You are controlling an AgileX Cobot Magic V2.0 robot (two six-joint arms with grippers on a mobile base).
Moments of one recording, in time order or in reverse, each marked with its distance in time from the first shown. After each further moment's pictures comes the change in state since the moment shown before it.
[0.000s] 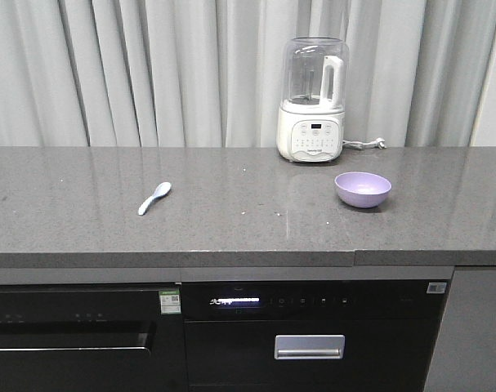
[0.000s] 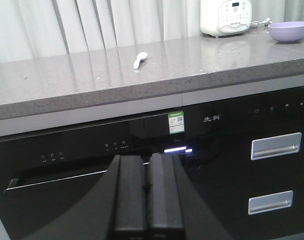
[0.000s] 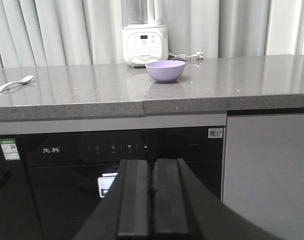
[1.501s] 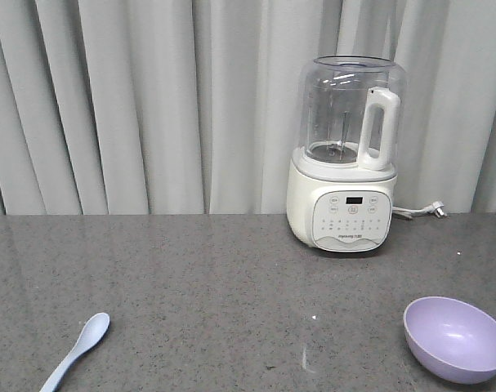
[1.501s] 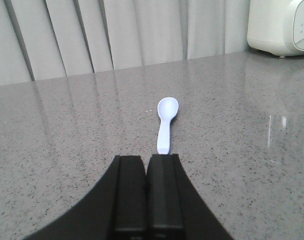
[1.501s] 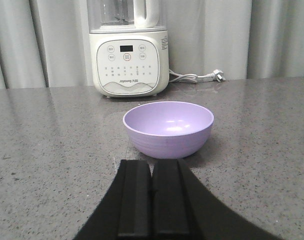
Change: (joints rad) left arm 0.000 0.000 0.000 0.000 0.000 0.000; right arm 0.000 0.000 0.001 0.000 0.000 0.000
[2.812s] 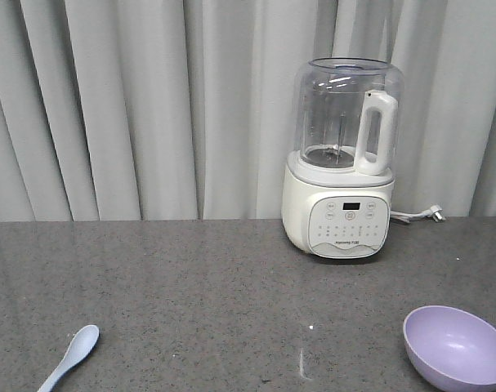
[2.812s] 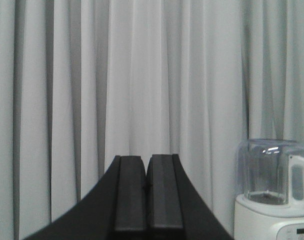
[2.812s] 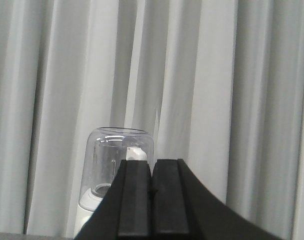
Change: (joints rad) left arm 0.000 0.394 -0.770 -0.086 -0.058 -0.038; right arm 0.000 0.451 -0.863 -0.012 0.105 -0.131
